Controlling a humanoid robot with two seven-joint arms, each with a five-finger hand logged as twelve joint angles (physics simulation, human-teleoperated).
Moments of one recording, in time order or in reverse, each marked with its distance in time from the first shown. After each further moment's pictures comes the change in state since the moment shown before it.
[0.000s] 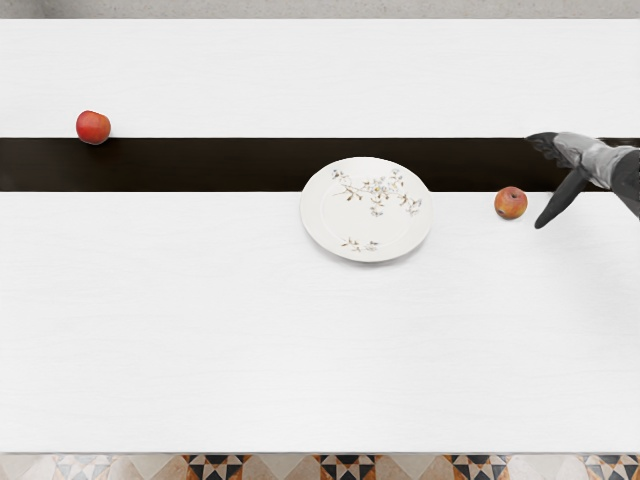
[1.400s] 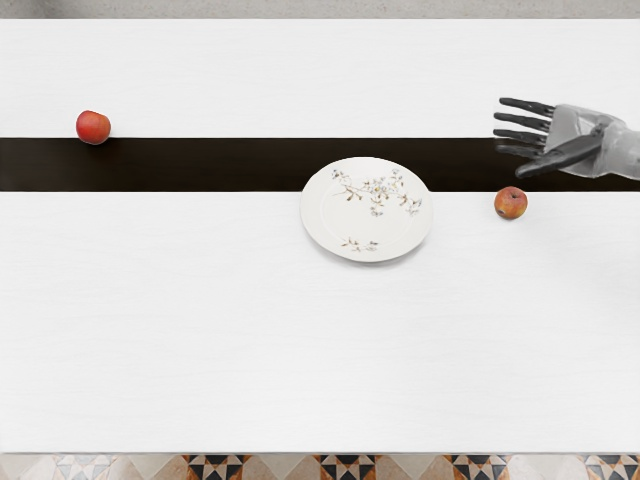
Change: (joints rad) left arm 0.000 0.000 0.000 0.000 0.000 0.000 0.000; right arm -0.026 -0.084 0.064 -0.097 0.938 0.510 0.035
